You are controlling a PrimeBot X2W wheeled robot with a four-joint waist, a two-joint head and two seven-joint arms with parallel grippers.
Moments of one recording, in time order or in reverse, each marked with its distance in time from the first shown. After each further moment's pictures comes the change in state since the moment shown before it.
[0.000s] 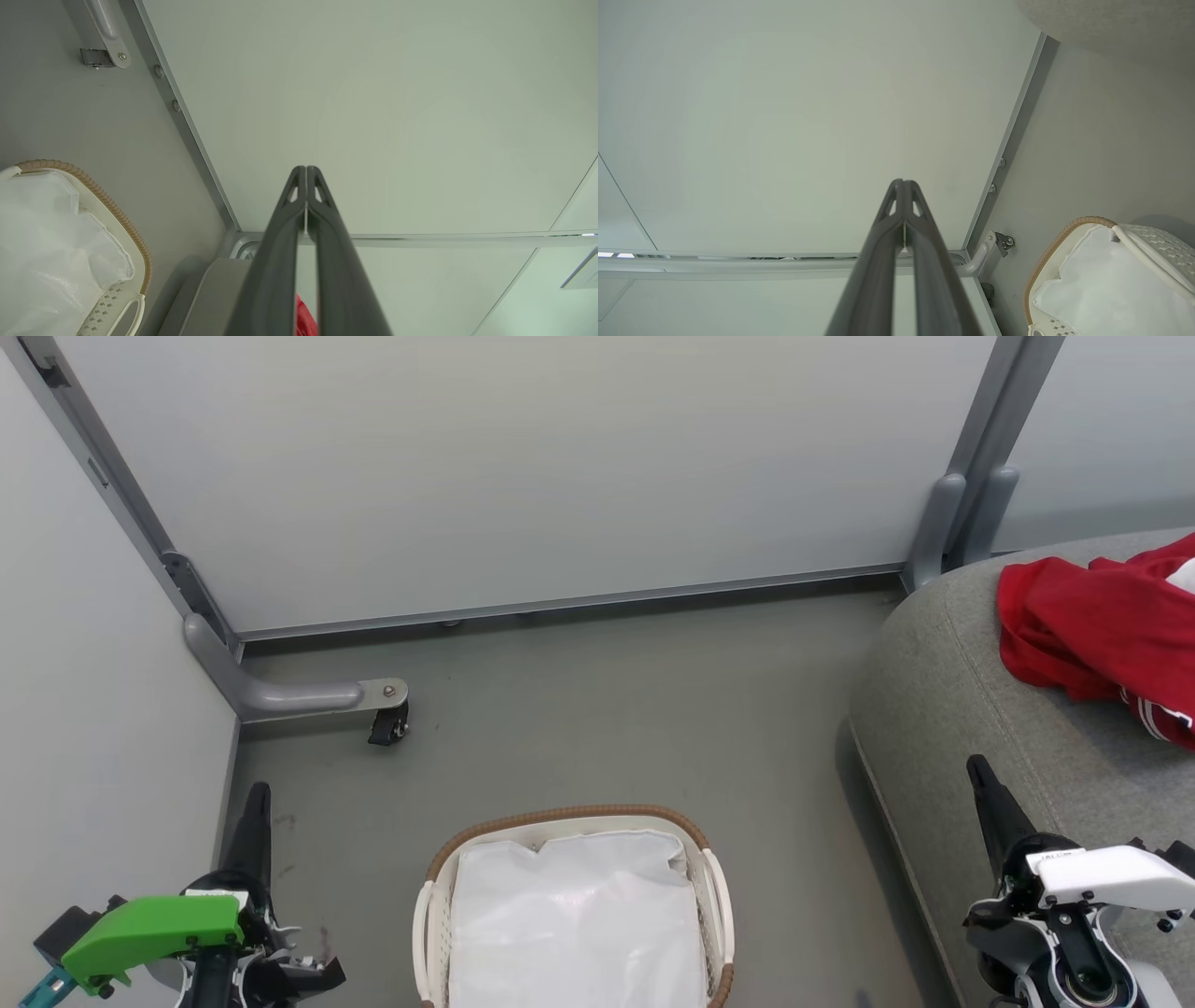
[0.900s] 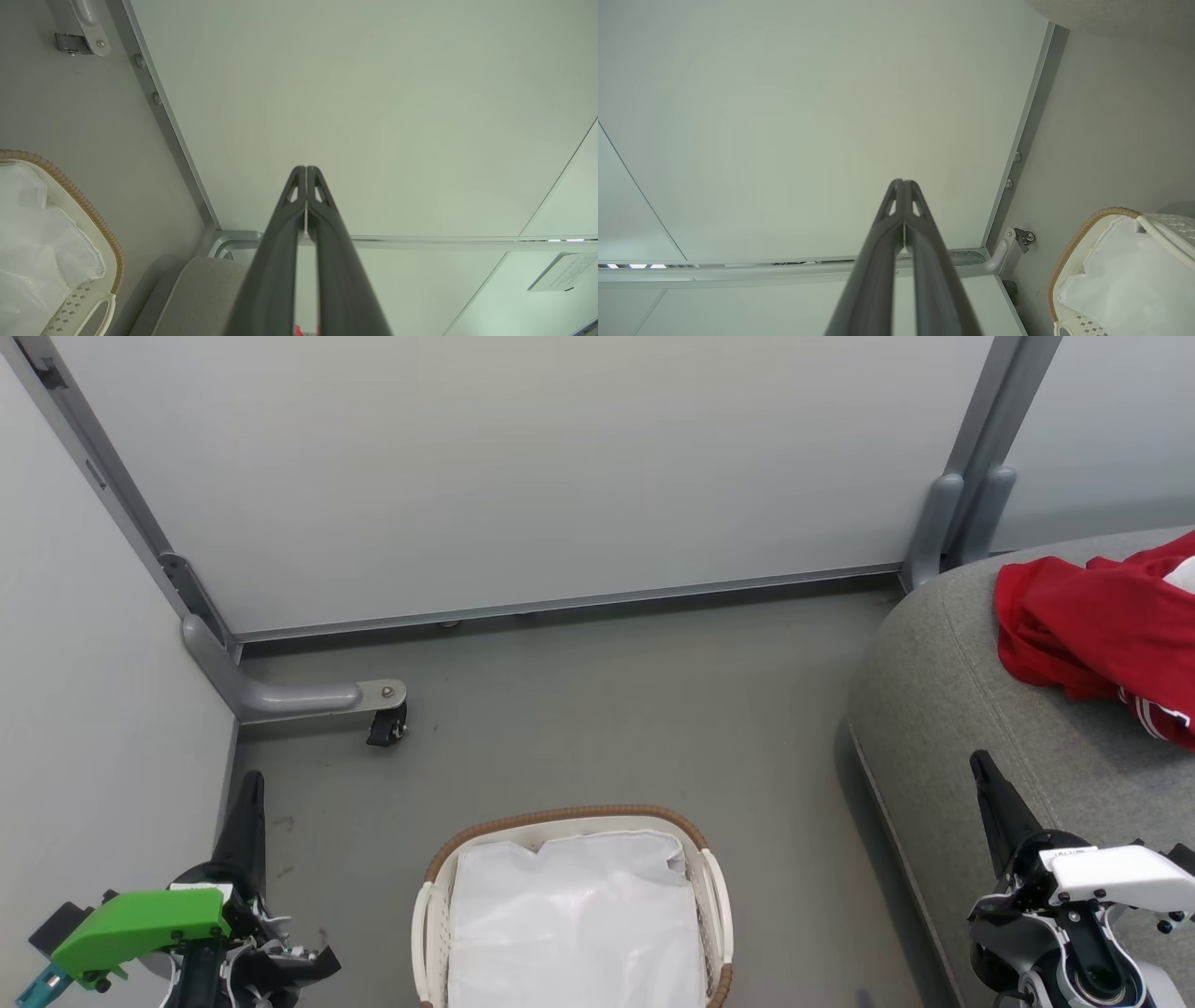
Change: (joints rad) left arm -0.011 0.000 0.014 -0.010 -0.076 -0.005 0.021; right arm 0.000 -0.001 -0.009 -0.010 0.088 0.000 0.021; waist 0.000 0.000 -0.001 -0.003
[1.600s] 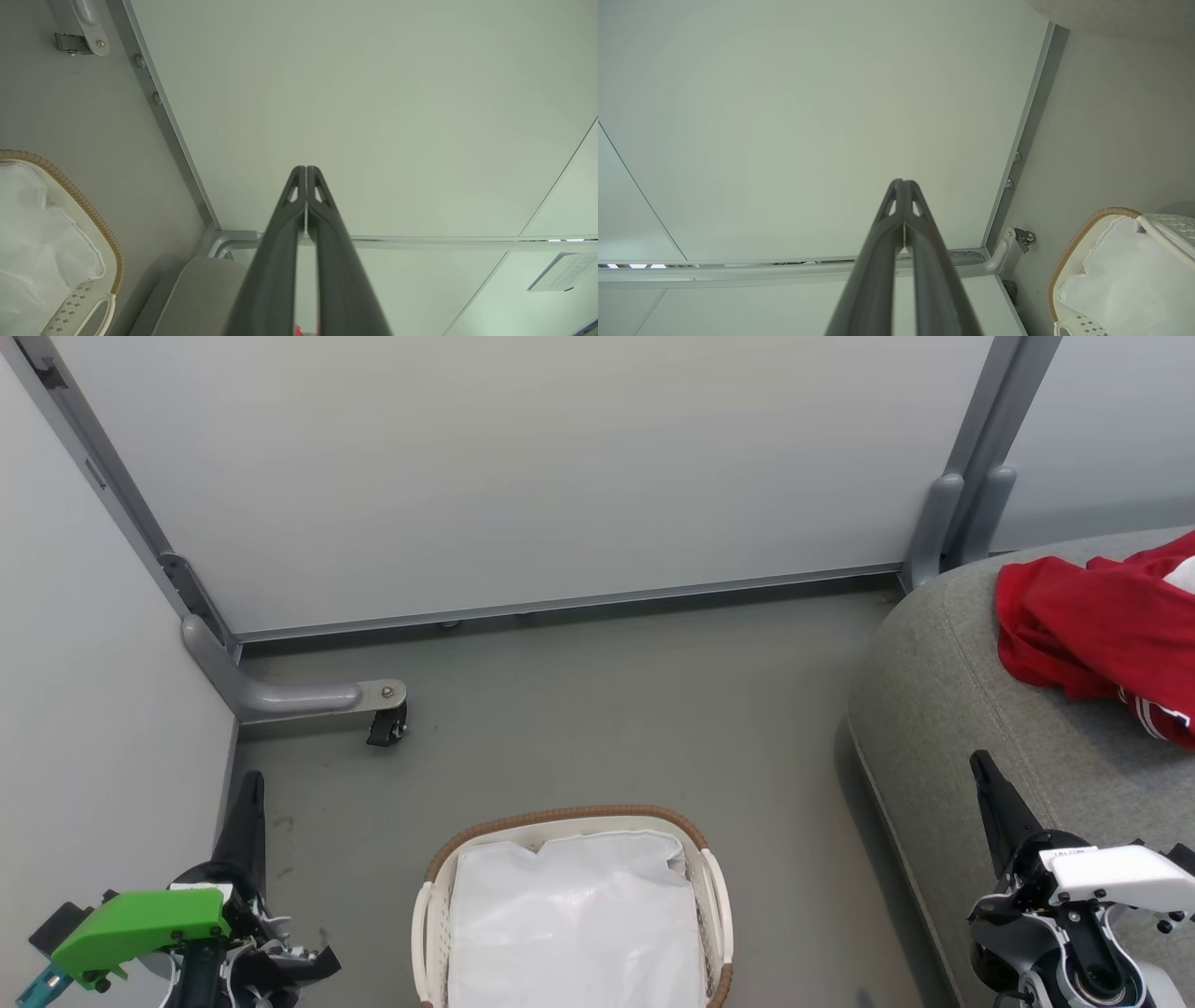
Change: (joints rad) left arm 0.000 0.000 0.000 0.000 0.000 0.000 0.000; right arm 0.000 0.000 0.000 0.000 0.000 0.000 0.000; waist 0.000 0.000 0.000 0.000
